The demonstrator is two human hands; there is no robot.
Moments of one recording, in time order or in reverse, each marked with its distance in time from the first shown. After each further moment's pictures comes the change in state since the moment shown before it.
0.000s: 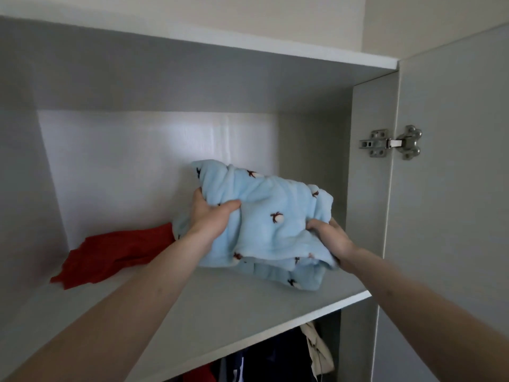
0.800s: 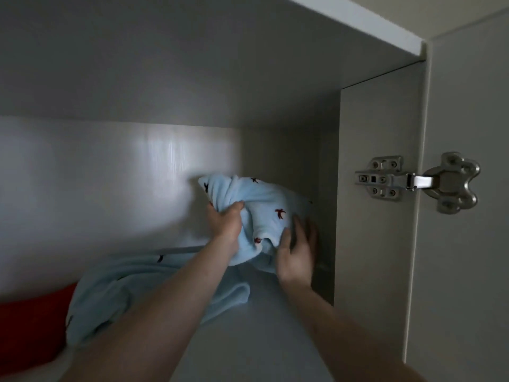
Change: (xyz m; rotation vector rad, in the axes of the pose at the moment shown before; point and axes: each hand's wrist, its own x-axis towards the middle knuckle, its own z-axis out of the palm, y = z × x) left_hand 0.181 -0.059 0.240 -0.416 0.032 -0.159; right_hand 0.198 0.037 0.004 -0.315 0.687 -0.397
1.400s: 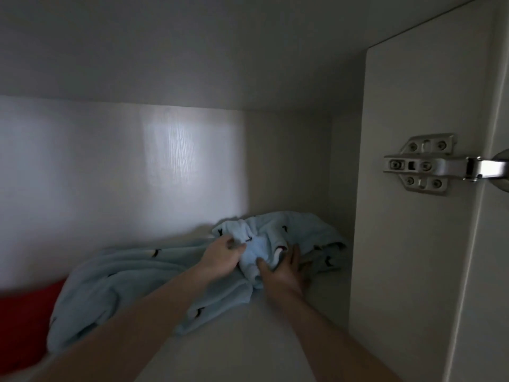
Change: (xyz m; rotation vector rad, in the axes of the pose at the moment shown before) left_hand 0.041 -0.081 -0.056 1.023 -0.453 0.105; right_hand -0.001 0.078 0.068 -0.422 -0.419 0.245
